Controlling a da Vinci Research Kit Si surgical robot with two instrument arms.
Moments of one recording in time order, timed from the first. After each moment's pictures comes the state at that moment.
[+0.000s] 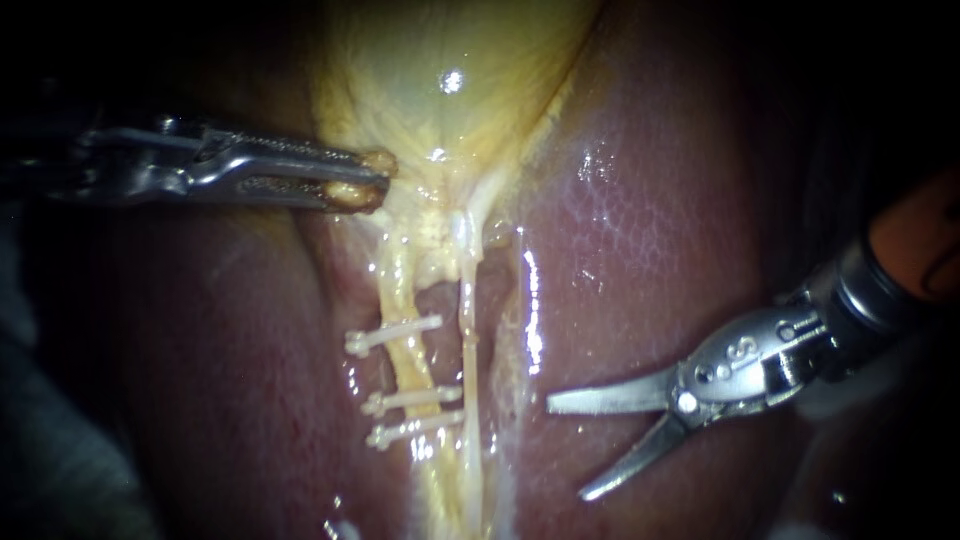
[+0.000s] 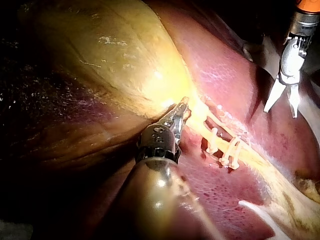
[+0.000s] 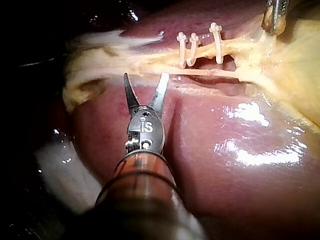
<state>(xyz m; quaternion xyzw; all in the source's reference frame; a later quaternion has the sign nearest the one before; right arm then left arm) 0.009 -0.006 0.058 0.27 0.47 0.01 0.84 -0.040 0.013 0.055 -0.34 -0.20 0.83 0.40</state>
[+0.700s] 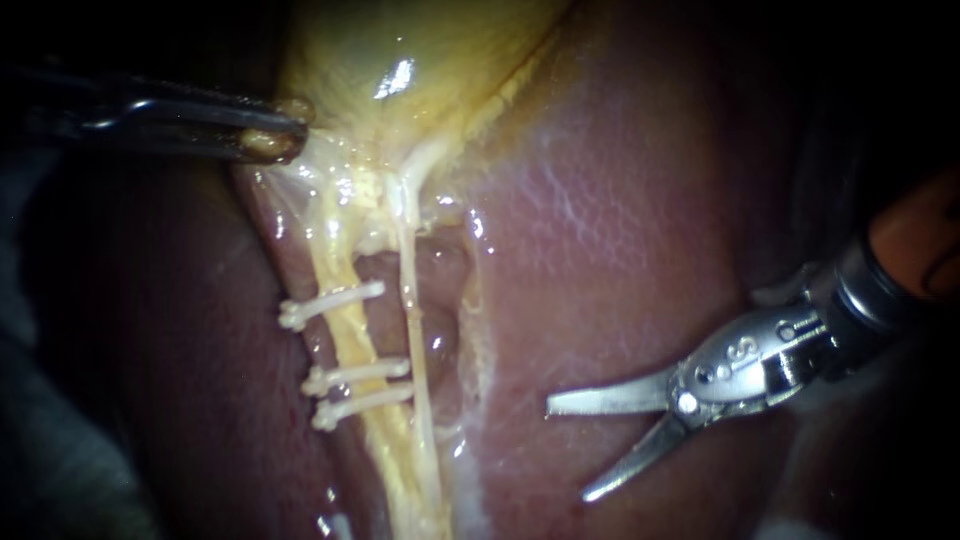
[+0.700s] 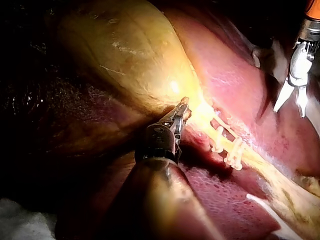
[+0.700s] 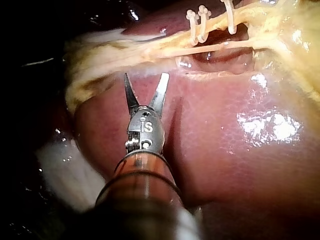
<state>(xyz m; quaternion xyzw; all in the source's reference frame) 0.009 -0.006 0.058 0.27 0.47 0.01 0.84 -0.034 0.016 0.050 -0.34 -0.19 0.82 0.41</state>
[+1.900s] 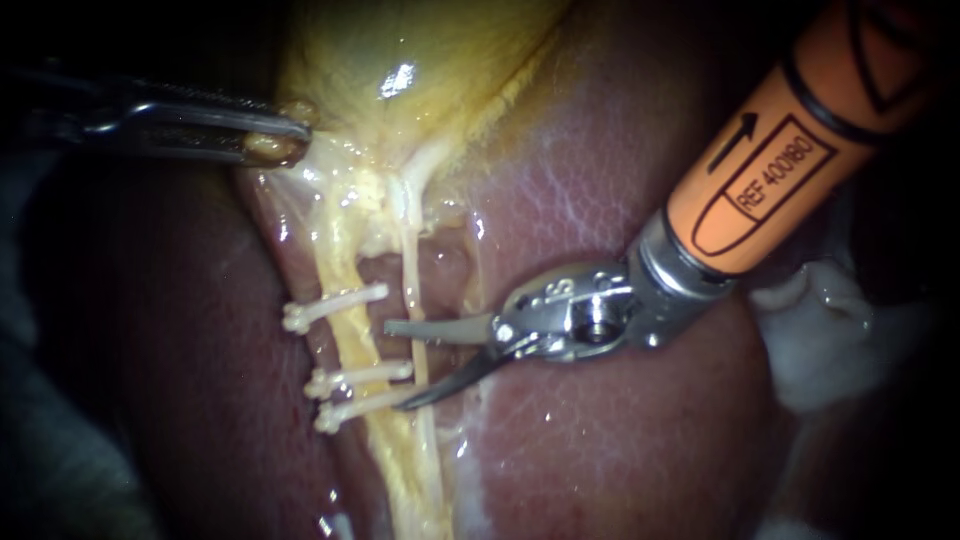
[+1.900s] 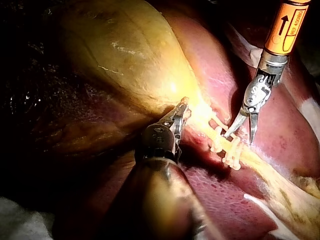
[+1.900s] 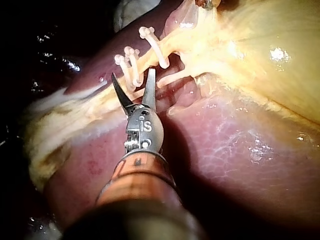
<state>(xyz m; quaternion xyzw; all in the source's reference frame) 0.021 -0.003 0.065 0.38 0.45 0.11 0.80 -0.034 0.015 0.050 -0.33 -0.19 0.82 0.42</state>
